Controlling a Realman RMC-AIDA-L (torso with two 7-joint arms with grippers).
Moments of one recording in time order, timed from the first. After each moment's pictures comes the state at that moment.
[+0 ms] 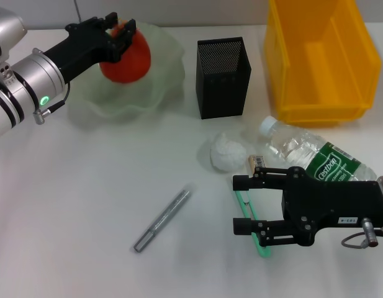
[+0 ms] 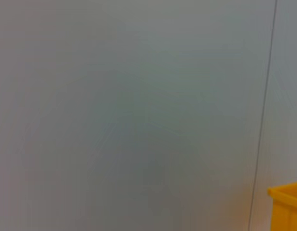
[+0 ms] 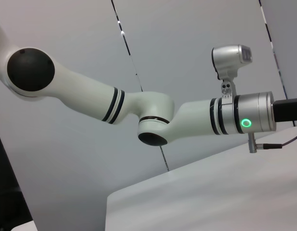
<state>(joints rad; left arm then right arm) -0.68 -2.08 0.86 0.28 1.25 0.95 -0.89 0.42 2.08 -0.99 -0.53 -1.75 -1.76 1.19</state>
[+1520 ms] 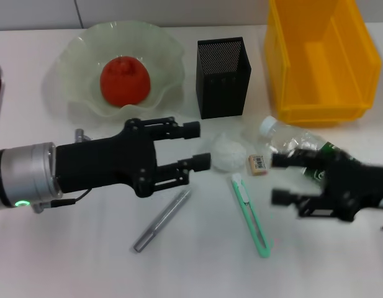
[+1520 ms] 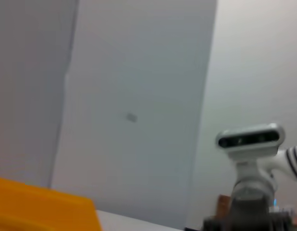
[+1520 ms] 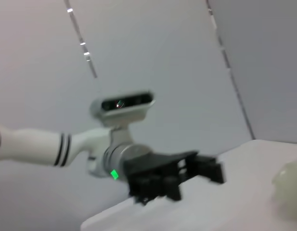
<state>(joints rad) -0.41 -2.07 1.19 0.60 1.44 1.65 -1.17 0.35 2.06 -0.88 -0.62 -1.74 -1.82 1.31</state>
